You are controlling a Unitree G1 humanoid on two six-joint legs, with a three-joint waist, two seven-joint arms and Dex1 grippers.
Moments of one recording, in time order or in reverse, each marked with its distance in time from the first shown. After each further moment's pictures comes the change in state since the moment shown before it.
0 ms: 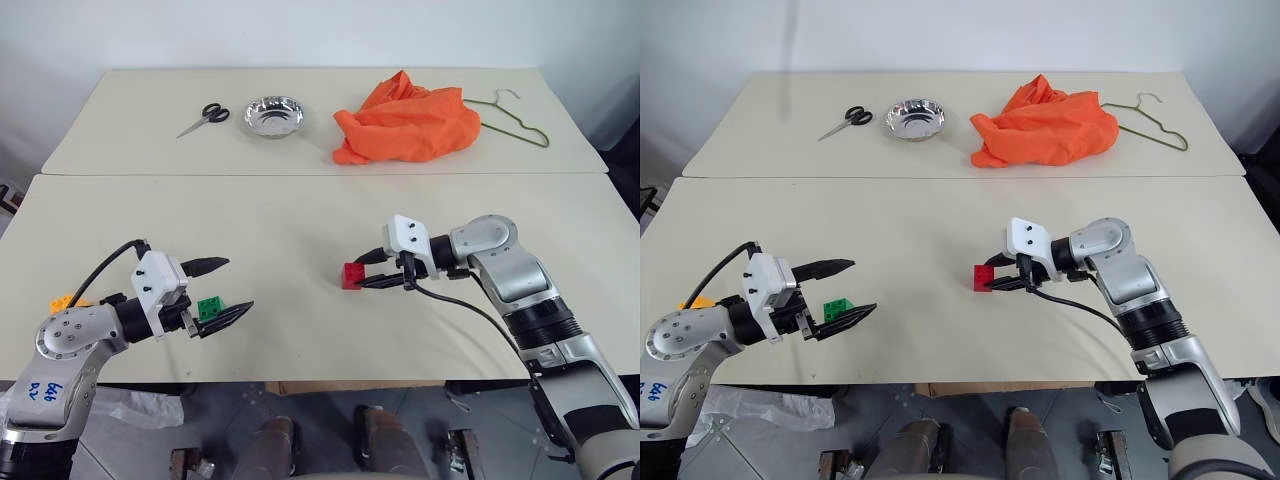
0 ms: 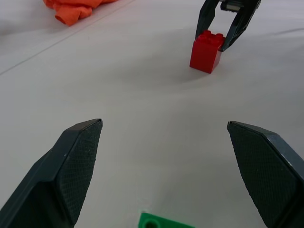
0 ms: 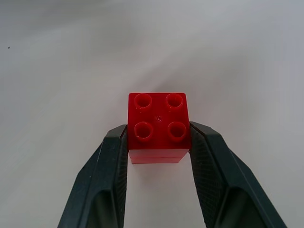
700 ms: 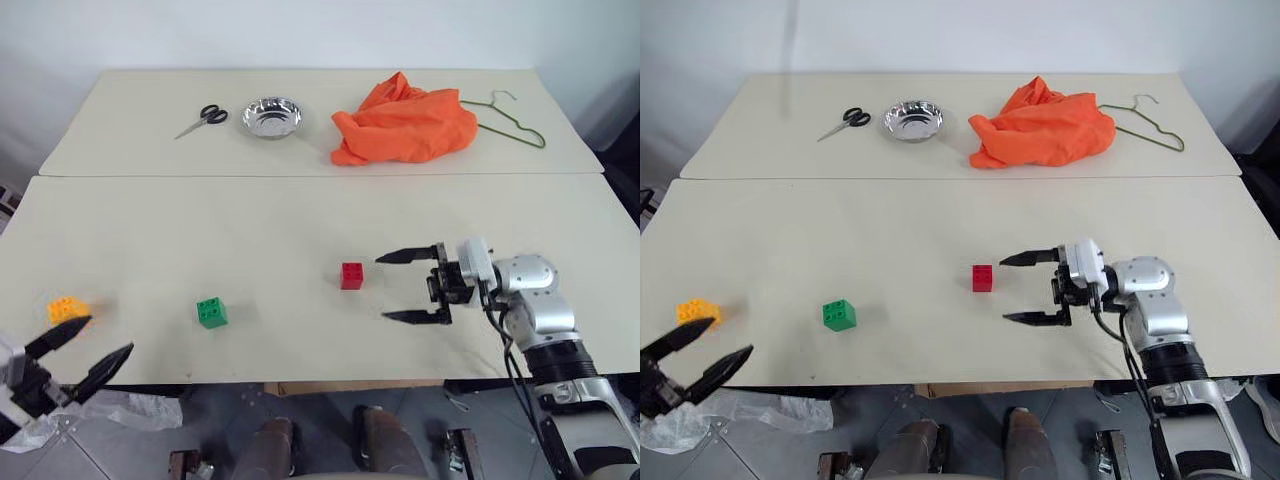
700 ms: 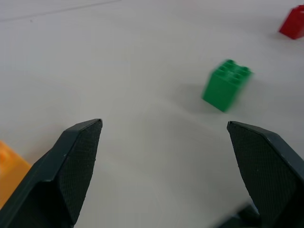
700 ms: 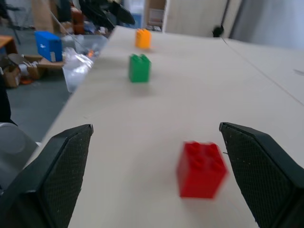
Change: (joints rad) left arm 0.556 -0.166 0.573 0.082 -0.161 -0.092 -0.148; right arm 0.256 0.006 -0.162 0.060 0.456 -0.433 0.222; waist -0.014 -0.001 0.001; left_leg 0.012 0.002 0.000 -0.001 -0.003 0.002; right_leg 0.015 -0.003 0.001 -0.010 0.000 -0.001
